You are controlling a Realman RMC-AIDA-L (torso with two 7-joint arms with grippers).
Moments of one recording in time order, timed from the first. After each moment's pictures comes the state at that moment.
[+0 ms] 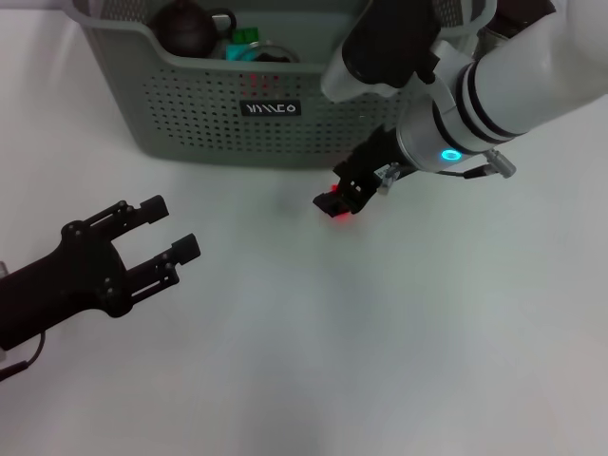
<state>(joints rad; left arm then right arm) -0.29 -2.16 0.14 0.52 2.17 1.82 -1.00 0.84 2.11 -1.72 -0.91 -2.36 -1.01 2.46</state>
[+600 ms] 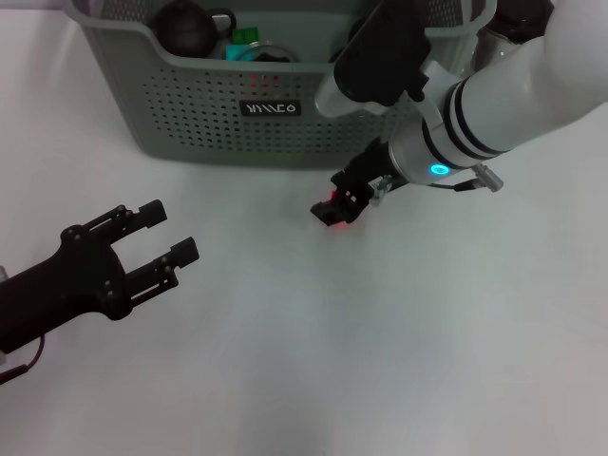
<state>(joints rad) -0.28 -2.16 0.14 0.52 2.17 1.81 -1.00 0.86 2.11 -1.78 -0.81 -2.31 -0.91 2.47</state>
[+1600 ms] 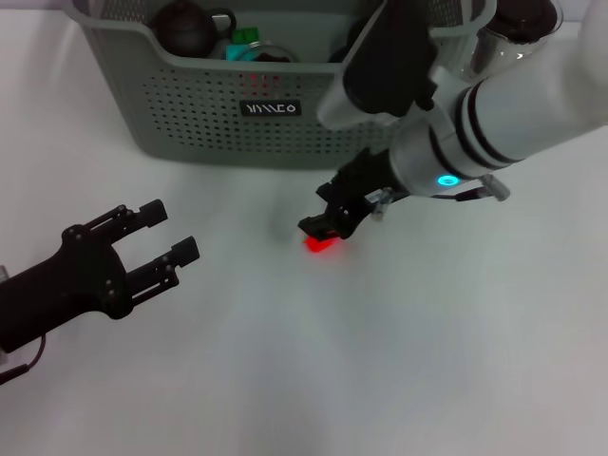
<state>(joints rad) -0.28 -2.16 0.14 0.52 2.17 1.80 -1.00 0.76 2.11 -1.76 -0.99 -2.30 -1.03 2.40</state>
